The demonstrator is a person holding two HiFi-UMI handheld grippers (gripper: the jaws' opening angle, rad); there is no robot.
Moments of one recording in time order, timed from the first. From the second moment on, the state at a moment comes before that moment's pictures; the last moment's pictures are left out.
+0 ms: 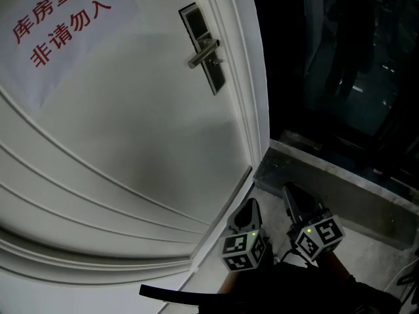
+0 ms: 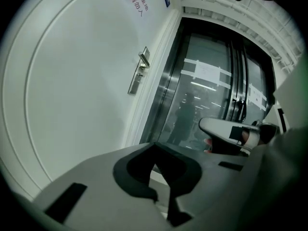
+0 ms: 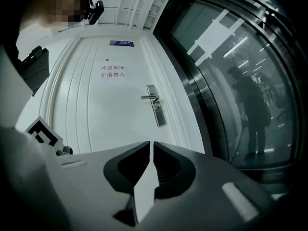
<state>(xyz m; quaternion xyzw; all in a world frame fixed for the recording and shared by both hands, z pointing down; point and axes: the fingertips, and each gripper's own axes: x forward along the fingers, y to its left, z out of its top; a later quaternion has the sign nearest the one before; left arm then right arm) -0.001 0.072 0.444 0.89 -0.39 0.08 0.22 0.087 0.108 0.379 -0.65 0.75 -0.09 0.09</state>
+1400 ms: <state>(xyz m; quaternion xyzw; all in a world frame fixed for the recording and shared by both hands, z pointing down) 0.018 -0.175 0.404 0.86 -0.48 0.02 0.18 0.128 -0.236 0.248 -0.56 0.75 0.31 -0.16</state>
